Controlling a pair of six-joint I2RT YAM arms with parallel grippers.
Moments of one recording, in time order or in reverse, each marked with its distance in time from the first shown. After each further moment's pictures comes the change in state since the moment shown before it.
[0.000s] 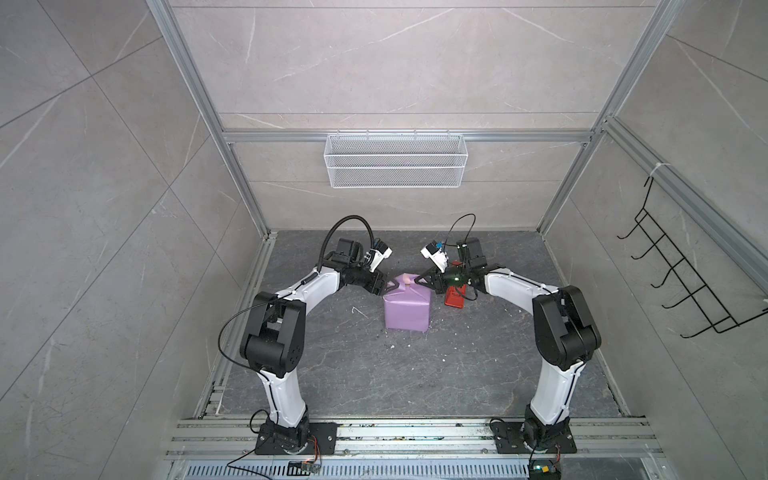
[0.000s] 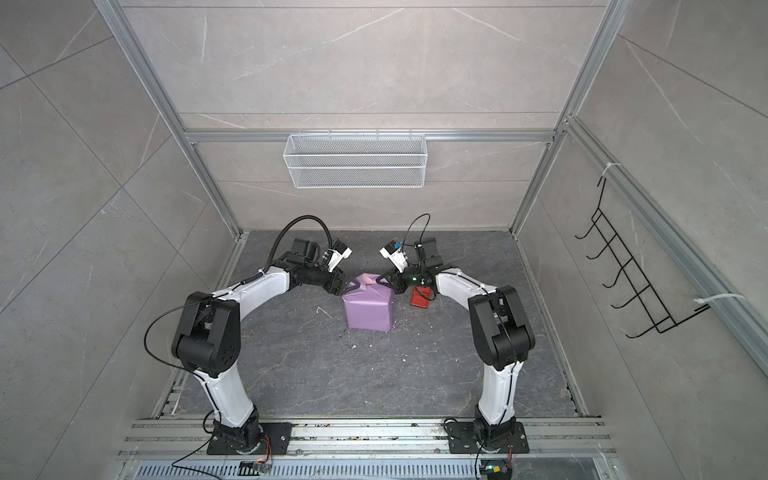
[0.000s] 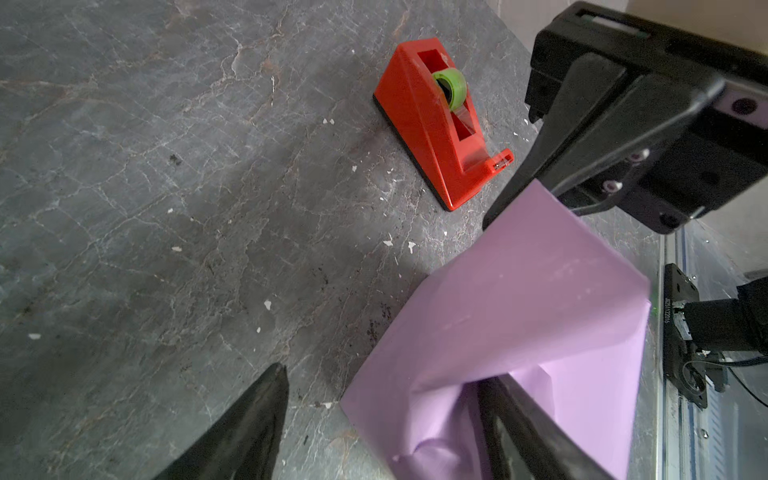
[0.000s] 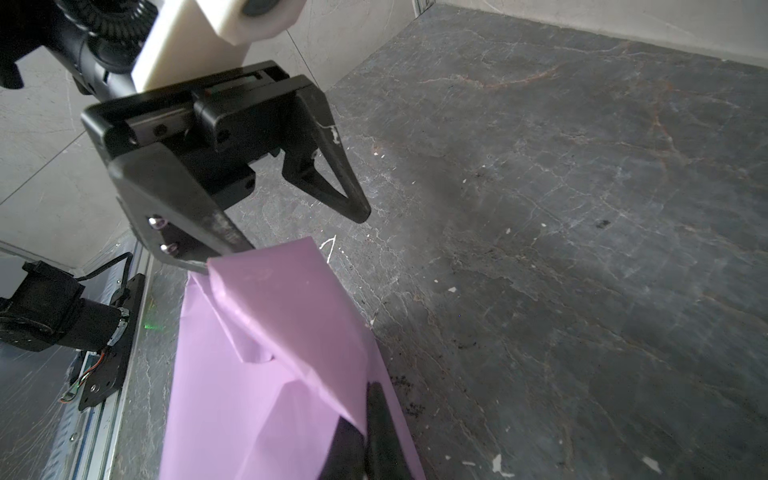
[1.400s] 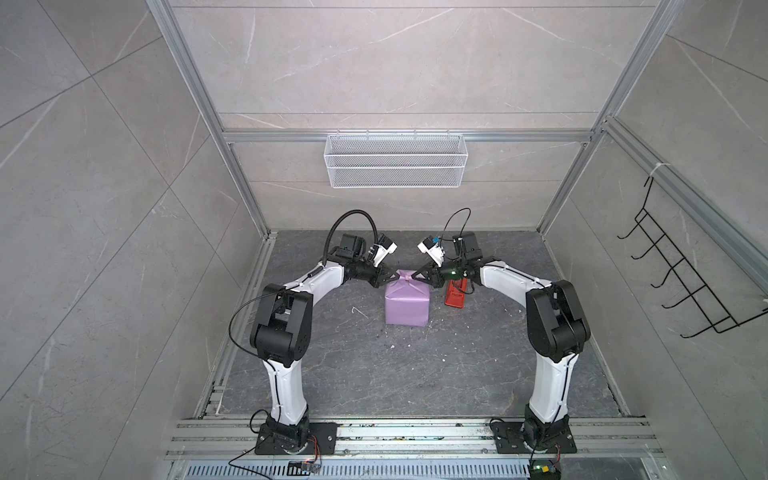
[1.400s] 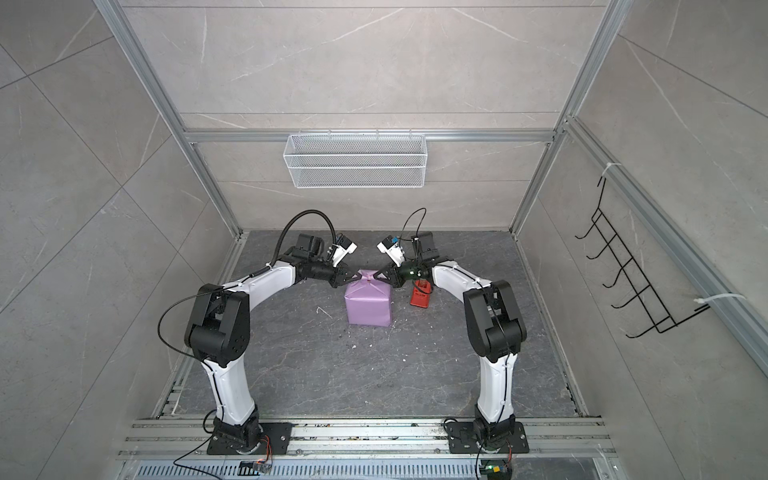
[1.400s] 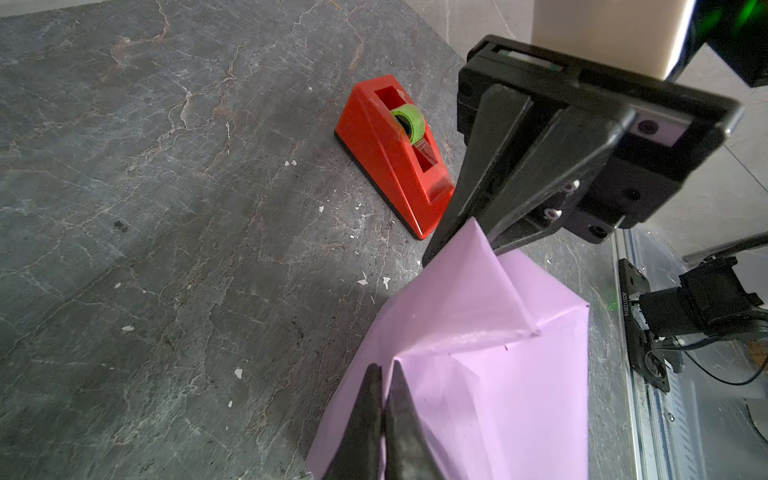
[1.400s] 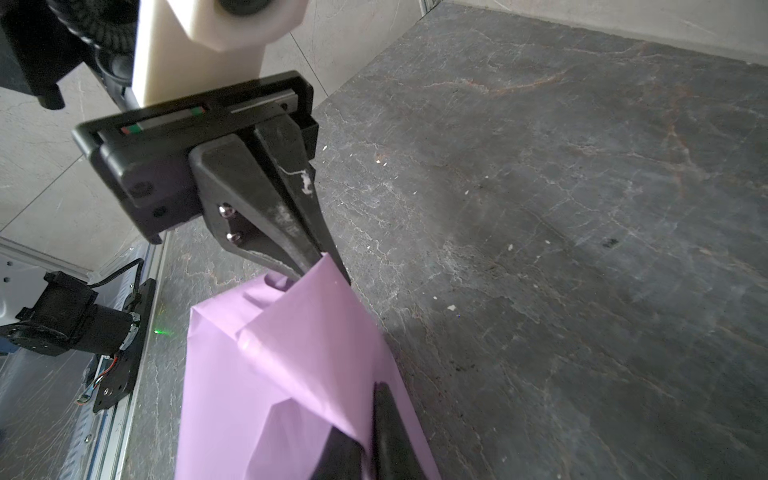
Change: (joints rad) left arm -0.006 0.090 0.090 0.025 0.135 0.023; right arm -0.001 0.079 0.129 -0.084 -0.032 -0.010
